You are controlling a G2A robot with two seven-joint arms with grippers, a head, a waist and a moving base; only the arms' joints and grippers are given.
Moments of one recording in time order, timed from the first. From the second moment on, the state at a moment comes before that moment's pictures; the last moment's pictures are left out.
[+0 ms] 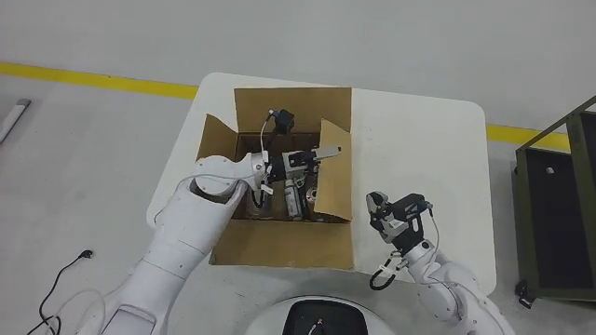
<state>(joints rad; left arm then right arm) 0.68 -1.37 -0.99 -1.13 -0.32 -0.31 -0.98 -1.50 -1.18 1.32 -1.63 -1.04 -0.30 -0.05</state>
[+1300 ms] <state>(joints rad) 0.52 -1.51 -0.71 -0.93 -0.12 -0.31 -0.86 -1.54 -1.17 1.60 -1.79 -0.31 -0.19 0.32</state>
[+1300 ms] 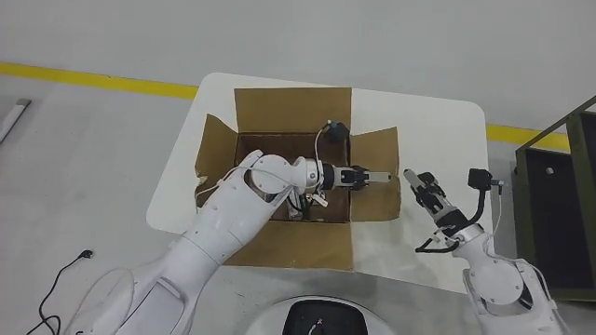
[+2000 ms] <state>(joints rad) 0.54 -1.51 -0.73 -0.95 -0.10 -0.31 -0.88 -1.51 -1.18 1.52 -1.80 -0.32 -0.20 0.34</state>
